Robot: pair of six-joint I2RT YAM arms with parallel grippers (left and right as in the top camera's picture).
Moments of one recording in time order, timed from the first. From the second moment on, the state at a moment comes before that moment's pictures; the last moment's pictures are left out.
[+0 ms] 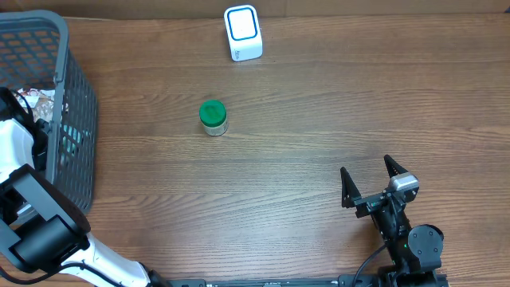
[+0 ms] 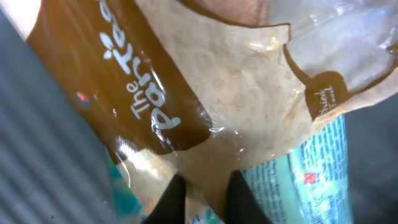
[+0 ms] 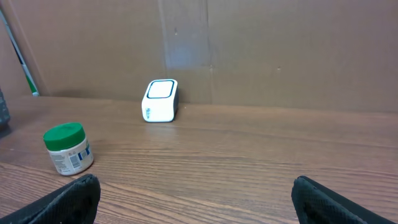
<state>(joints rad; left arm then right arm) 0.65 1.95 1.45 -0.77 -0.10 -0.43 0.12 0.01 0.02 -0.02 -0.17 0.07</state>
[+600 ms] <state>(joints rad) 0.65 1.95 1.68 -1.07 -0.10 -0.44 0.12 0.01 0.02 -0.02 -0.17 0.07</state>
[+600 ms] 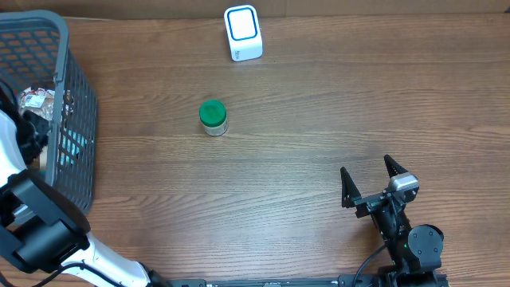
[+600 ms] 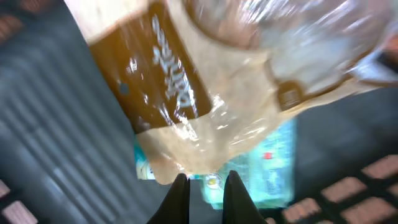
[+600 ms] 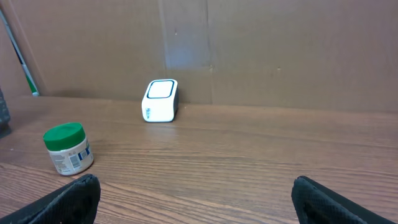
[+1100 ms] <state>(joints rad) 0.65 1.95 1.62 -0.77 -0.10 -0.19 0.12 0.01 0.02 -0.02 -0.17 0.07</state>
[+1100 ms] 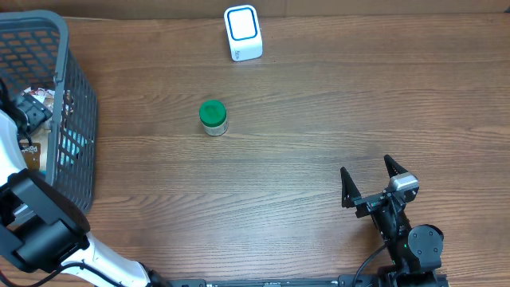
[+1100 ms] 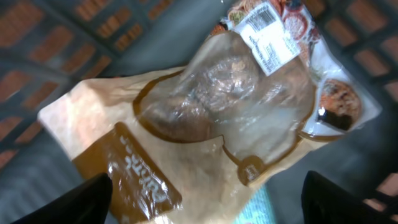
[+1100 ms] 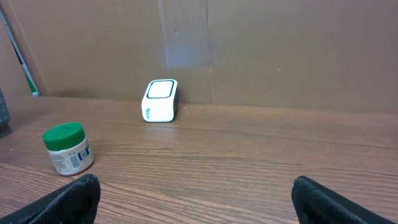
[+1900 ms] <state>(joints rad) 0.65 2.05 1.51 -0.48 -0.10 0.24 0.12 0.01 0.02 -0.02 -0.17 0.07</state>
